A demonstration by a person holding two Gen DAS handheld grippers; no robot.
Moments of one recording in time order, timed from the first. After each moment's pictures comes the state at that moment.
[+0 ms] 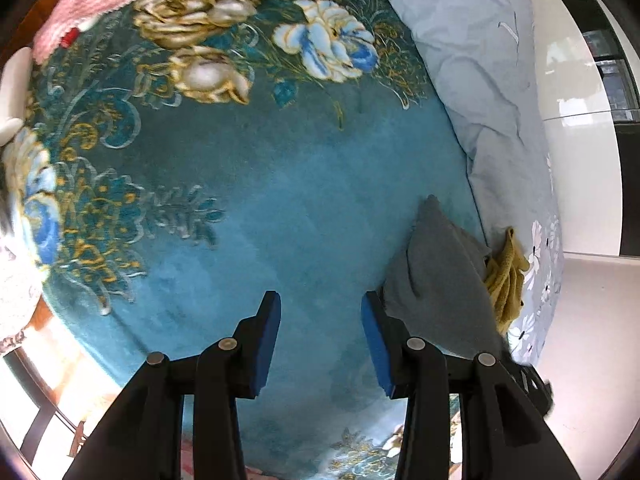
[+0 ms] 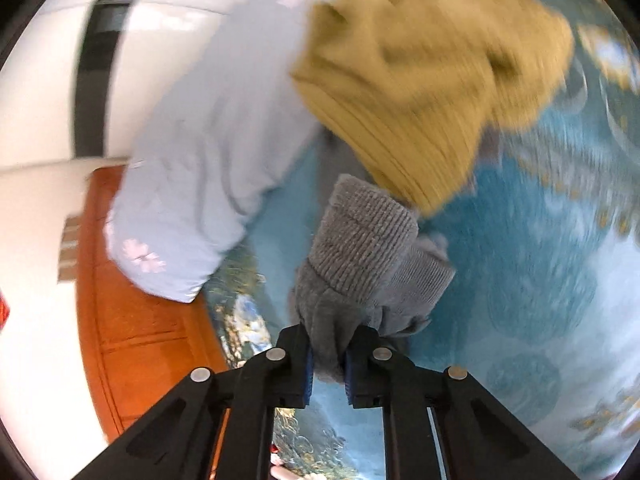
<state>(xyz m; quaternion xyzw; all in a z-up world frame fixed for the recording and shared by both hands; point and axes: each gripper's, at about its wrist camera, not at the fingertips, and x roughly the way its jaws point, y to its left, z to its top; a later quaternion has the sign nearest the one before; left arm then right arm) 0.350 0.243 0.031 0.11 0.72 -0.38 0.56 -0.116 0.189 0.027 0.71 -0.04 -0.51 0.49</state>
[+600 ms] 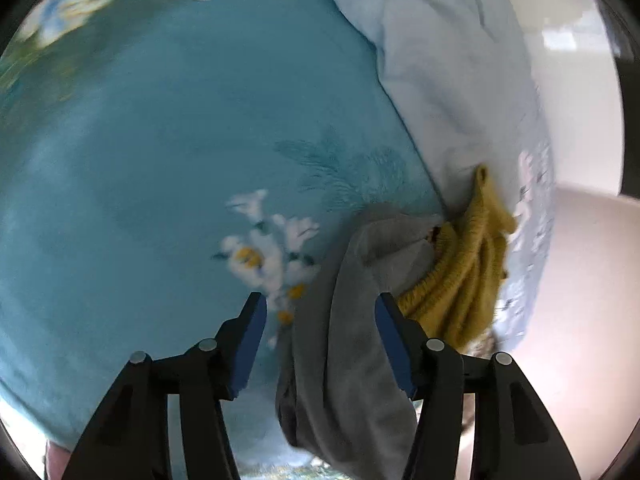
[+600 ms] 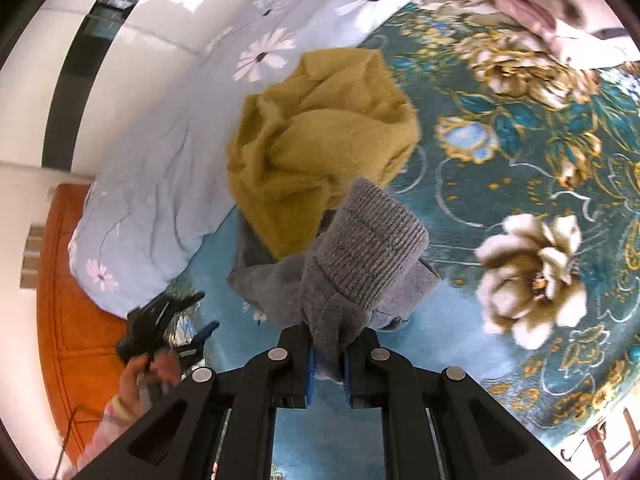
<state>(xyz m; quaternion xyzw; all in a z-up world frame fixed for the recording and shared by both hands) 0.175 0.006 -0.062 0.18 0.76 -0.42 0.46 -0.222 0.287 0.072 0.68 0.02 -0.61 0.42</state>
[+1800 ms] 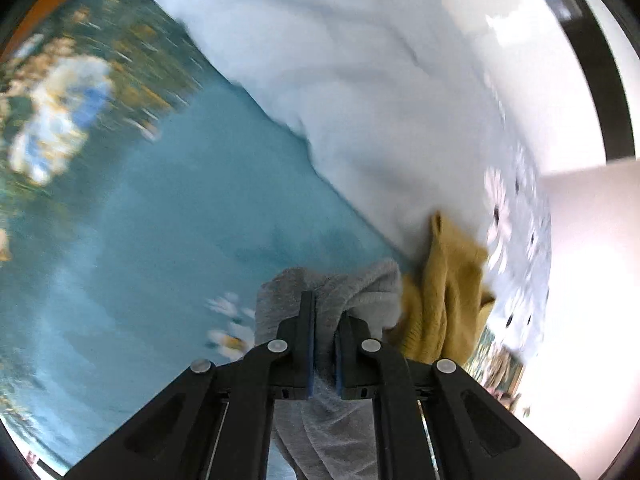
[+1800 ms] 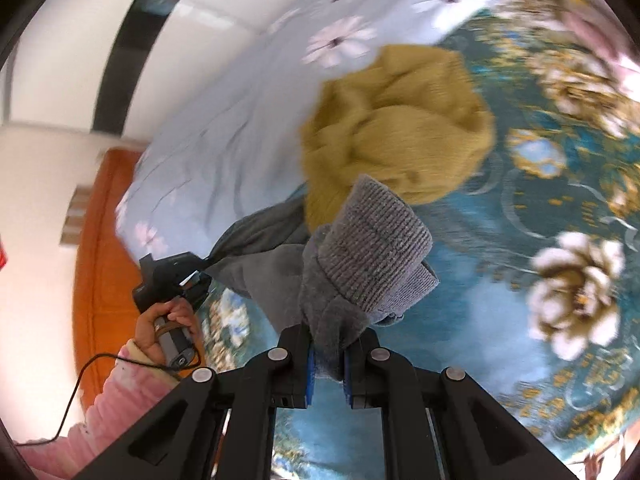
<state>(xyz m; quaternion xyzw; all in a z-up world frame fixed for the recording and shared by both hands) 0.250 0.008 0.061 0.16 0.65 -0.50 0.55 -0.185 0.257 0.110 0.66 0.02 -0.53 0.53</state>
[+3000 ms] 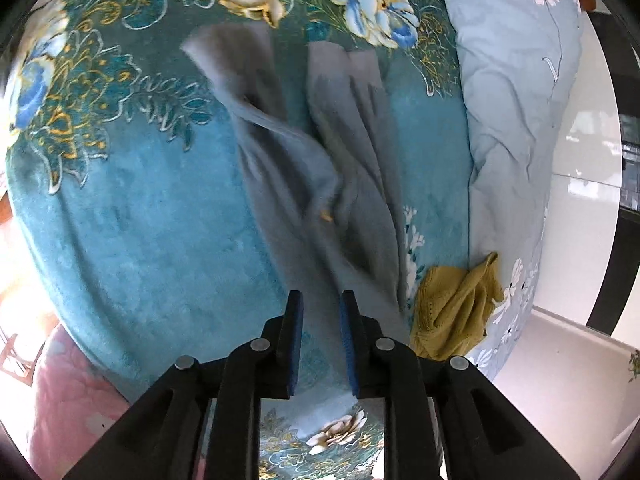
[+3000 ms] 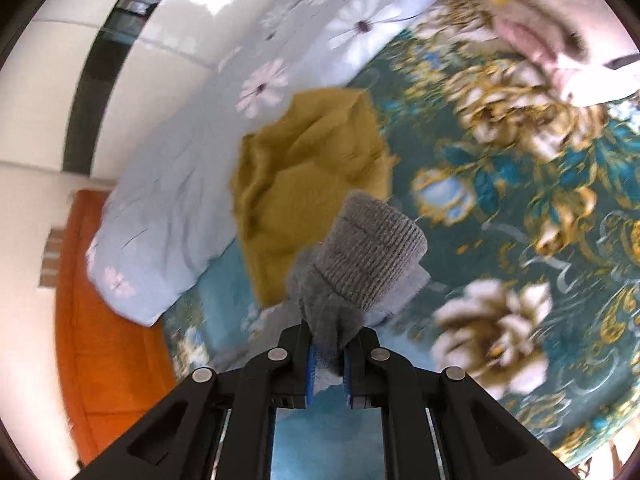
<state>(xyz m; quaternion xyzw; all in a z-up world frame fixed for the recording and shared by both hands) 0.298 0.282 0.004 -0.01 0.78 -0.29 0.55 -0.319 0.308 0.066 0.66 0.01 -0.60 0.45</state>
